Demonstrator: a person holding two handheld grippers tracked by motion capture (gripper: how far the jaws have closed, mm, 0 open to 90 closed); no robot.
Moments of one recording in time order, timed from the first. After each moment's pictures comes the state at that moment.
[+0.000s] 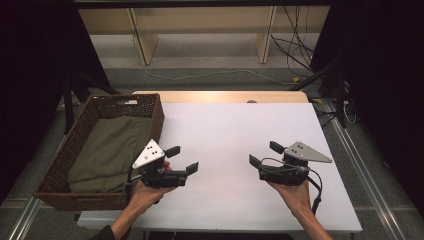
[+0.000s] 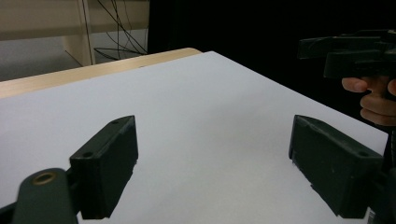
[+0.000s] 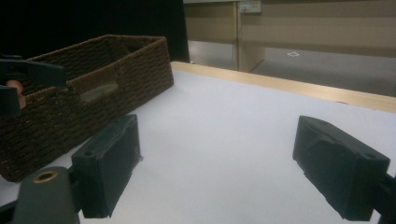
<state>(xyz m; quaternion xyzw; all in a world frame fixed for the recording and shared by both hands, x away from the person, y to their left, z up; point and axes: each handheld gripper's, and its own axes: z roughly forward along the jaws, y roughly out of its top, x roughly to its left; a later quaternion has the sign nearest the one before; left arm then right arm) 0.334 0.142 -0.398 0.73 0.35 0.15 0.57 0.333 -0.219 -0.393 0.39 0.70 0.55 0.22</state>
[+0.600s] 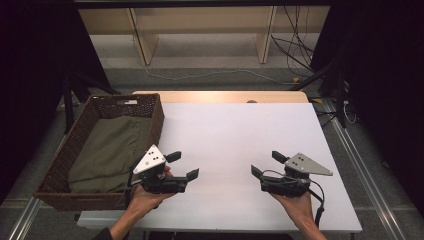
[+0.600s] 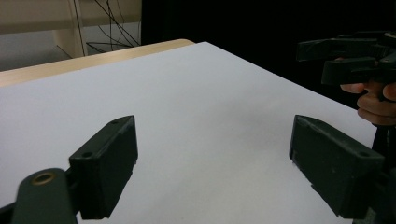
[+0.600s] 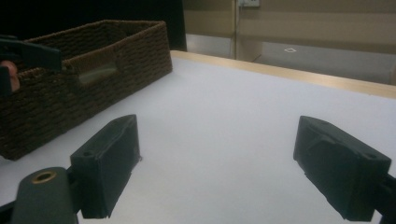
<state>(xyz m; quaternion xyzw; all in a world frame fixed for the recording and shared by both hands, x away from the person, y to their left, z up) 0.325 0.142 -0.404 0.74 0.34 0.14 0.57 0.316 -0.224 -0.410 0.39 0.71 0.54 0.22</state>
